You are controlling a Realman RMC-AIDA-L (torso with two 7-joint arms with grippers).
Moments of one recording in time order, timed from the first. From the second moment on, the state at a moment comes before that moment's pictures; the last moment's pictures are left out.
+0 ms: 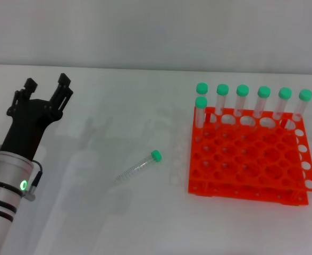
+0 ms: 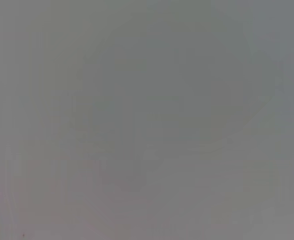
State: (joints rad) left arm -0.41 -2.09 2.43 0.26 -1.01 1.26 -0.38; right arm 0.41 2.01 -0.58 -0.30 2.18 1.15 -2.43
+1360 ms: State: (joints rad) left arm -0.81 -1.87 2.70 -0.26 -0.47 1.43 -1.51; right arm 0.41 2.00 -0.57 -0.31 2.20 1.13 -2.42
